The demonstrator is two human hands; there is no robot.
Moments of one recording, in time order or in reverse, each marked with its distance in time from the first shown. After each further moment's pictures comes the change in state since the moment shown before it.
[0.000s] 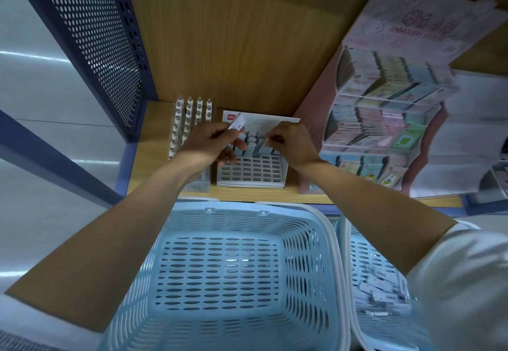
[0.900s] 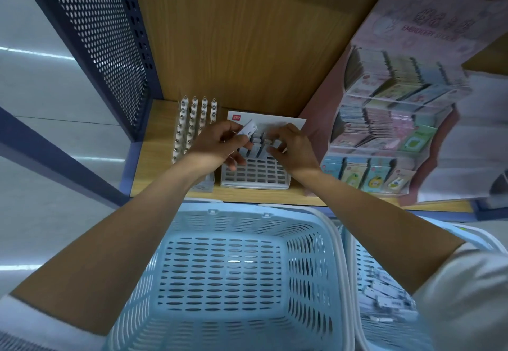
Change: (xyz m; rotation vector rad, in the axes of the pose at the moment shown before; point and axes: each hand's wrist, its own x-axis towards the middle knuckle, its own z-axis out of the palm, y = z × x) left_hand -0.001 0.000 0.004 0.079 -0.012 0.018; right_hand -0.013 -0.003 0.015 0.073 0.044 0.075
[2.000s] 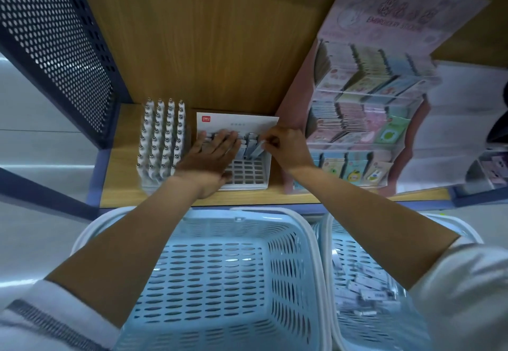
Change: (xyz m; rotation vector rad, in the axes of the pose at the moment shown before) left_hand 0.032 -0.045 0.032 1.644 -0.220 0.304; right_hand -0.002 0.027 -0.023 -0.017 0.033 0.058
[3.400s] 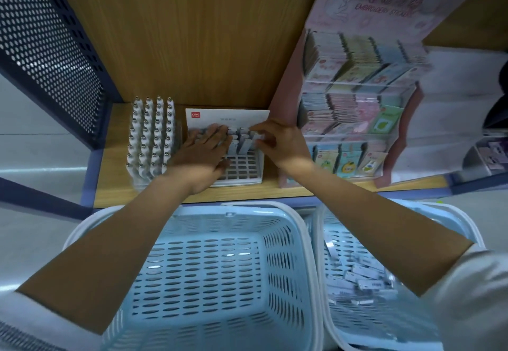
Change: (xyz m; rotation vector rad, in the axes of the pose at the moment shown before) left_hand 0.000 0.005 -0.016 -0.286 0.022 -0.021; right_hand -0.018 -0.004 -0.015 0.023 0.036 -0.080
